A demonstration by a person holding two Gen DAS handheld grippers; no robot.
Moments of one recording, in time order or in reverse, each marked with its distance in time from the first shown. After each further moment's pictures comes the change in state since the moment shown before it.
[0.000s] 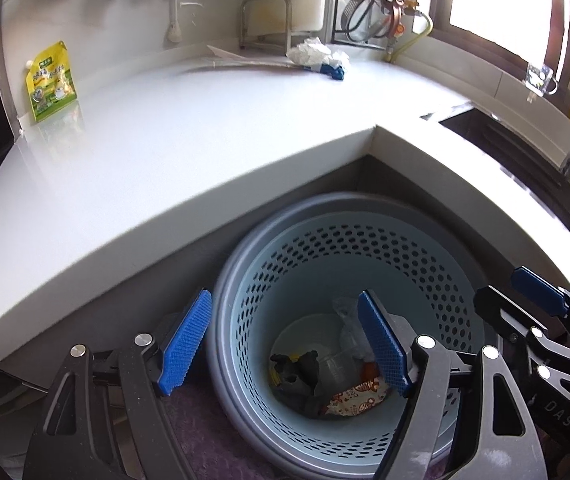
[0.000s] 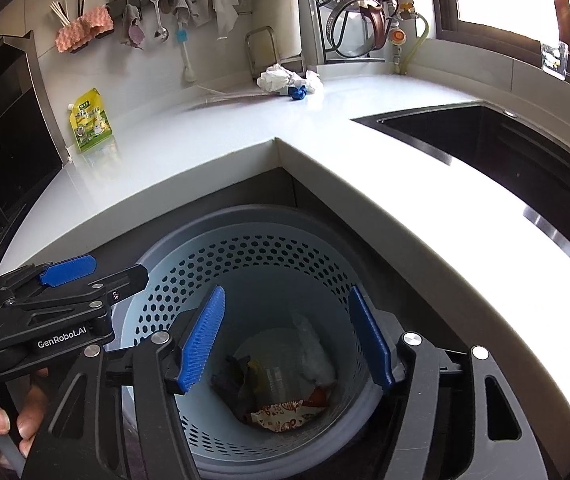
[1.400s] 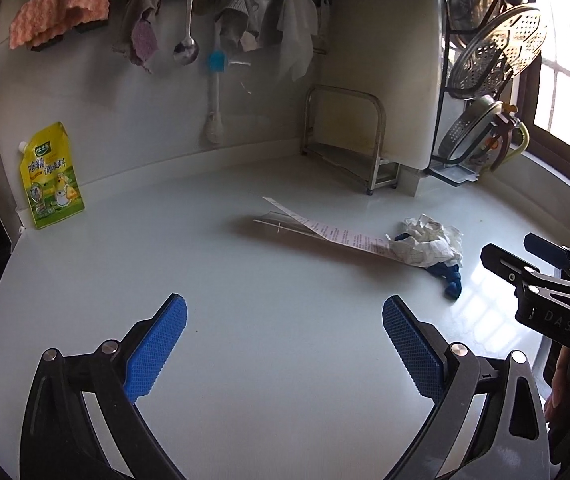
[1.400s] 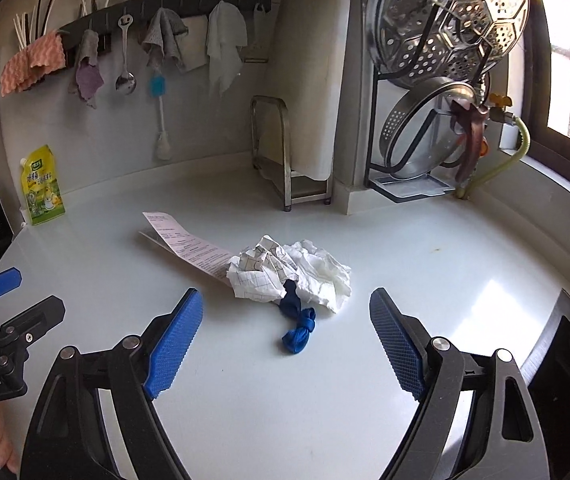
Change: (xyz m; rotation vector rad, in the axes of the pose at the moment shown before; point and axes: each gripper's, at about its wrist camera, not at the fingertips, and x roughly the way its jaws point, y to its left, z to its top) left arm 0.090 0.078 0.241 -0.108 -0.216 0.139; right arm 0.191 -0.003 0.296 -0.176 -0.115 0.006
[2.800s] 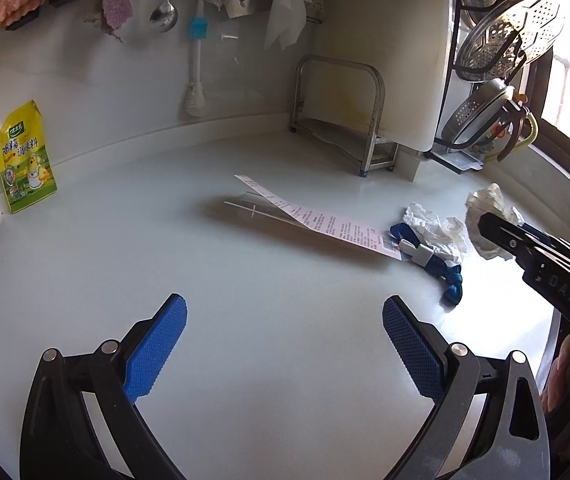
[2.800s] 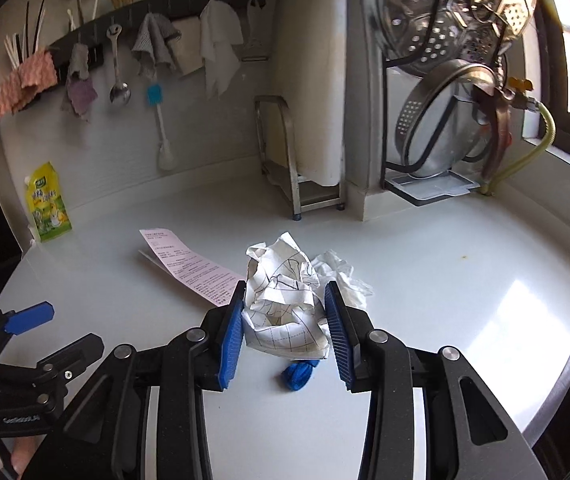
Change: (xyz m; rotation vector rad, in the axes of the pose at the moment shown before) left arm 0.041 -0.022 0.007 -0.022 0.079 -0.028; right arm 0.023 -0.025 0.010 0.064 -0.019 0.087
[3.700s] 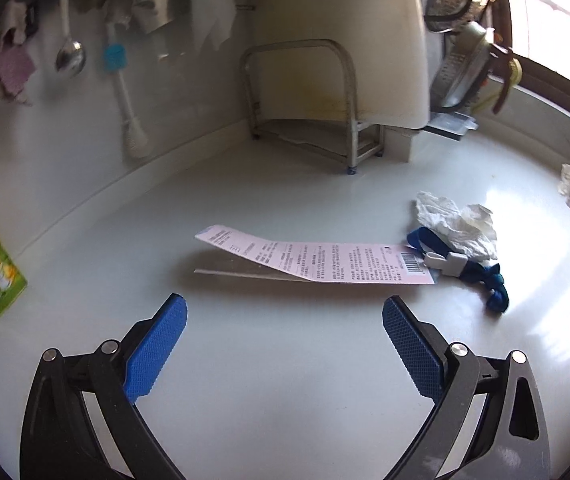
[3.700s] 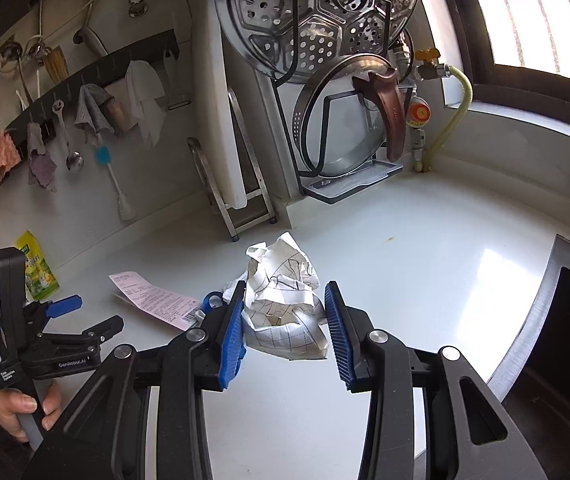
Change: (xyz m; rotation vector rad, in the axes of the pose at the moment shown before) left arm 0.061 -0.006 0.041 0.321 0.010 -0.069; right arm -0.042 -0.068 -0.012 0.210 -0.071 -0.052
